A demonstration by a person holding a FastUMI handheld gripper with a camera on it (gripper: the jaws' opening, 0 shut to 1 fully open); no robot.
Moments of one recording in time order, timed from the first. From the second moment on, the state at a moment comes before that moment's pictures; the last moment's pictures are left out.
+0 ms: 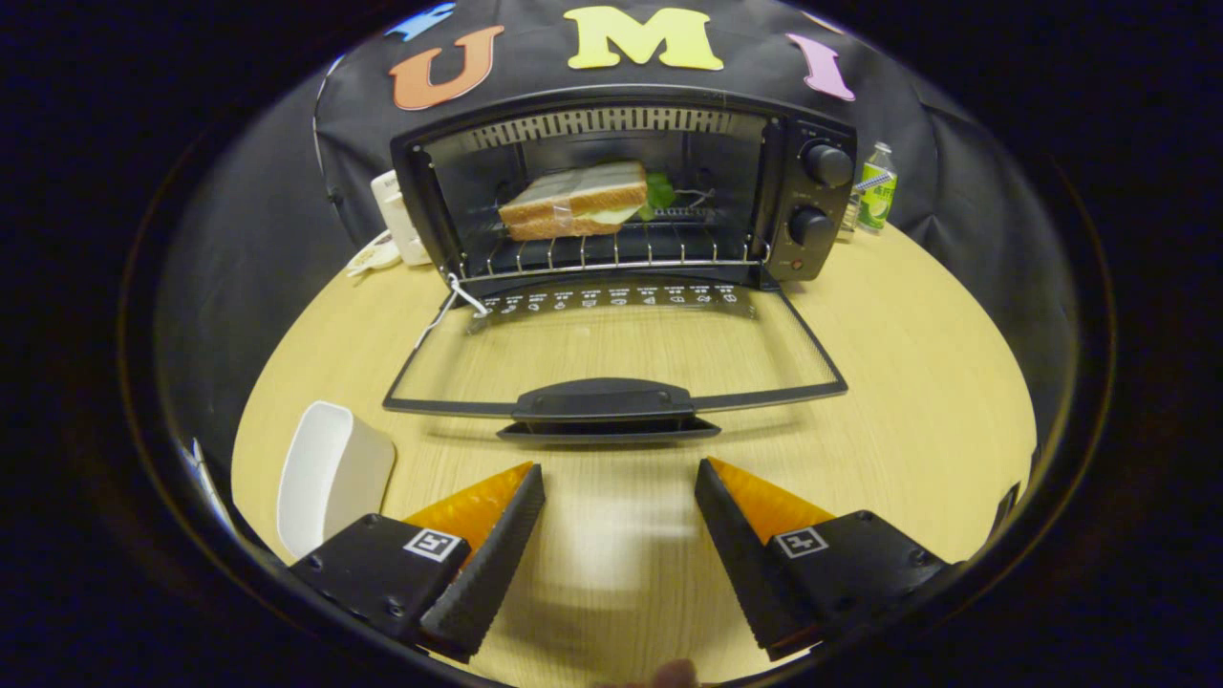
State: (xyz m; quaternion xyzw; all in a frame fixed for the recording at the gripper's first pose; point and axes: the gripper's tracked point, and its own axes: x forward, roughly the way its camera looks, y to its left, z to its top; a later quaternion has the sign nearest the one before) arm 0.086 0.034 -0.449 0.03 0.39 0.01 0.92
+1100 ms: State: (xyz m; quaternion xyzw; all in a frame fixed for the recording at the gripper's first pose) arm 0.176 0.028 -0.217 0.05 0.23 0.03 0.97
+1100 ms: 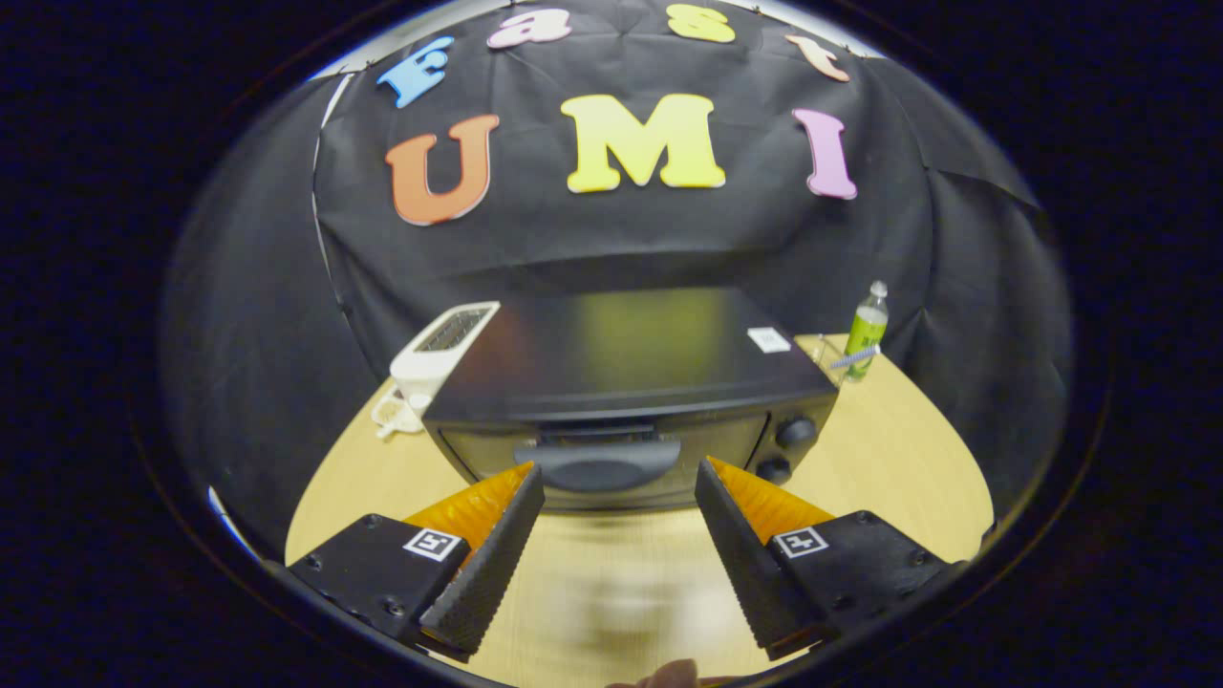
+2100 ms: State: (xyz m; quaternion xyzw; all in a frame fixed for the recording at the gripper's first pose) arm -0.005 -0.005 -0.036 0.04 0.05 0.03 1.00
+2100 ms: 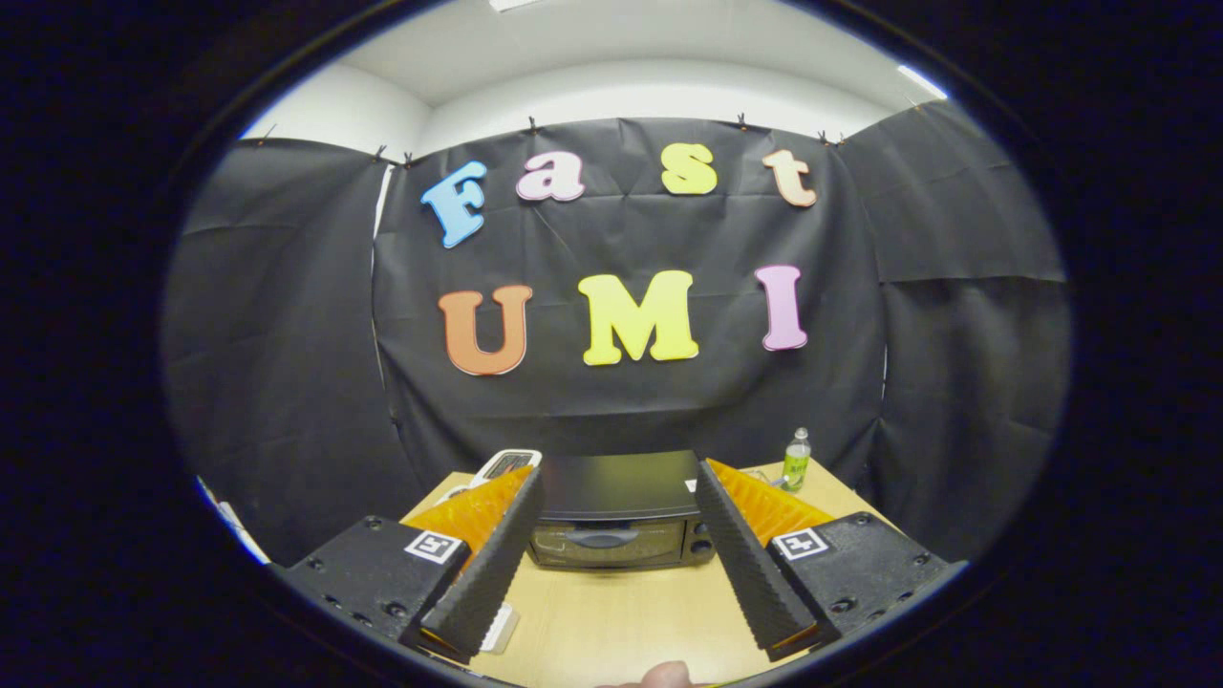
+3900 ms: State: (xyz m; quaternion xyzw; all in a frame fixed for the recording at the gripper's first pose) arm -0.029 -0.010 -0.074 0.03 0.10 0.03 0.99
